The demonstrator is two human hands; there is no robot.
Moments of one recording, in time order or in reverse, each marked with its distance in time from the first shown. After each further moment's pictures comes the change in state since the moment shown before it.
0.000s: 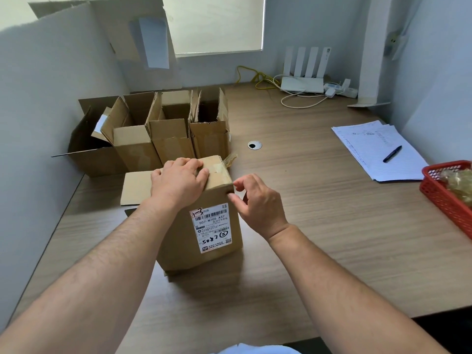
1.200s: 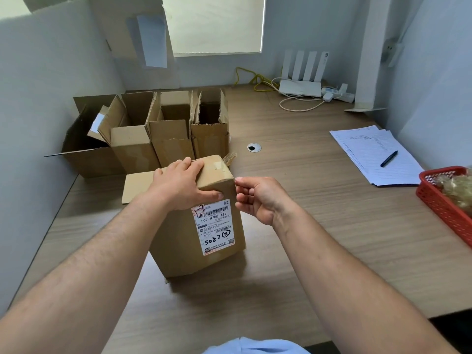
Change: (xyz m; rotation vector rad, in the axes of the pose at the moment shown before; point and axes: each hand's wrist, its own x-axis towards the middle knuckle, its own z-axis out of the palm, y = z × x) left_hand 0.013 -0.020 -0.001 0.093 -0.224 0.131; right_hand 0.046 -0.013 -0.010 1.163 -0.340 1.301
